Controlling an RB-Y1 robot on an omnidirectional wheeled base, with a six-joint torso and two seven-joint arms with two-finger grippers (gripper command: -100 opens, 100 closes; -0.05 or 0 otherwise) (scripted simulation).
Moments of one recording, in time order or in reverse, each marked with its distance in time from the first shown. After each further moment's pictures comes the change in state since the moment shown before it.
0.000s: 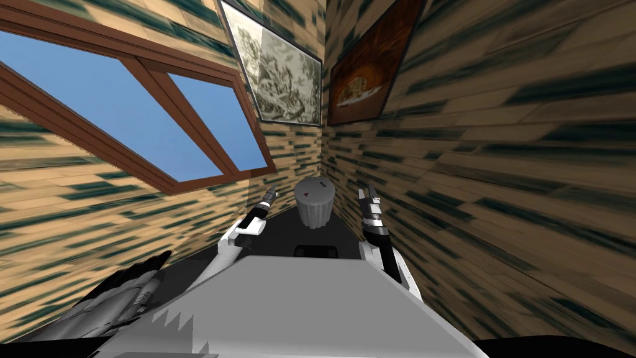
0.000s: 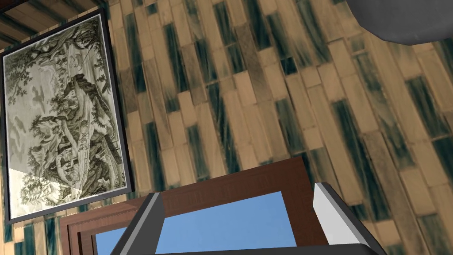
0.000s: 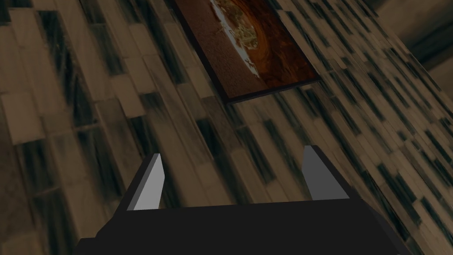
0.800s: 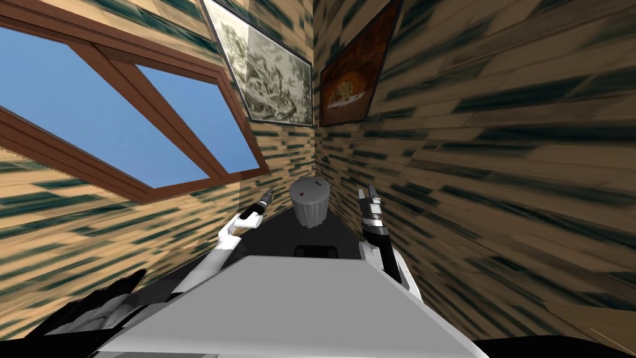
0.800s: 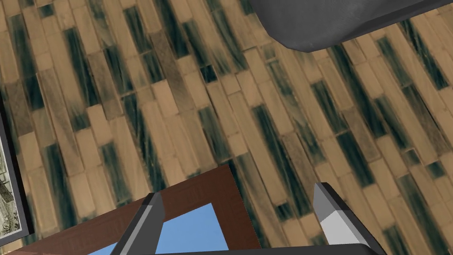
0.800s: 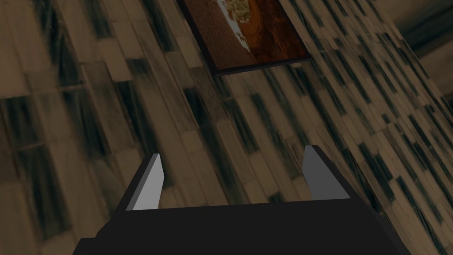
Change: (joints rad) left arm -0.116 0.089 0.027 0.217 0.065 0.219 0.043; right arm 0.000 0.000 0.000 0.000 0.000 0.000 0.000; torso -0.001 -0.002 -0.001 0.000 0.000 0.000
